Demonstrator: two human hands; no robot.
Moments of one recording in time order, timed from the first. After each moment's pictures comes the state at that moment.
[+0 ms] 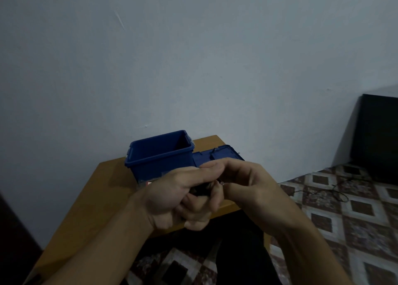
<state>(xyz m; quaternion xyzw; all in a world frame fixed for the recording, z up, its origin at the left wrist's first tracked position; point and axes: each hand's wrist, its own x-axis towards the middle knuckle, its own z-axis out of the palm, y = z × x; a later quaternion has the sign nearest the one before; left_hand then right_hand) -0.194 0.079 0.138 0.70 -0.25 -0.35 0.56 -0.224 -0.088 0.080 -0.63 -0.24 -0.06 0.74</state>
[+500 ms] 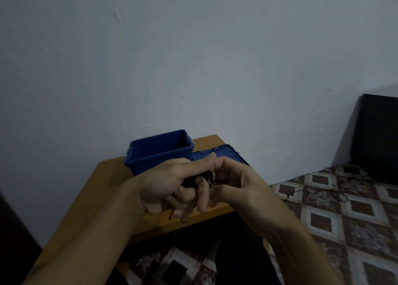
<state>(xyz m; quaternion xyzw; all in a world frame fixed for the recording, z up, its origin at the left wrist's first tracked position) -0.173 0.092 0.140 0.72 -0.29 -0.37 0.51 -0.217 -0.078 0.074 -0.64 -0.23 -0.05 0.73</state>
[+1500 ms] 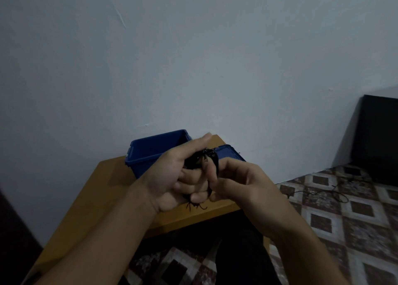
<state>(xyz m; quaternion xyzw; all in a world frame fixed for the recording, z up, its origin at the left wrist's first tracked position) -0.175 0.079 0.141 0.61 -0.24 -0.34 0.68 -0.221 -0.083 0.076 -0.66 -0.20 -0.08 0.72</state>
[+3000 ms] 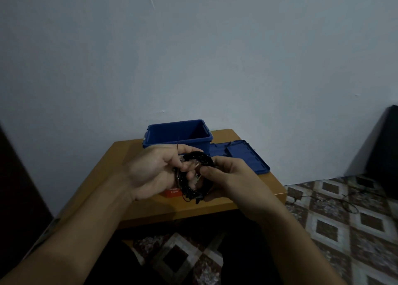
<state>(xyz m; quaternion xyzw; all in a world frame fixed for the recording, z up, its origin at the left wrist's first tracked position) -0.150 0.156 0.118 0.62 -0.17 -0.24 0.72 -0.179 -0.033 0.071 -0.73 -0.15 0.01 0.67</state>
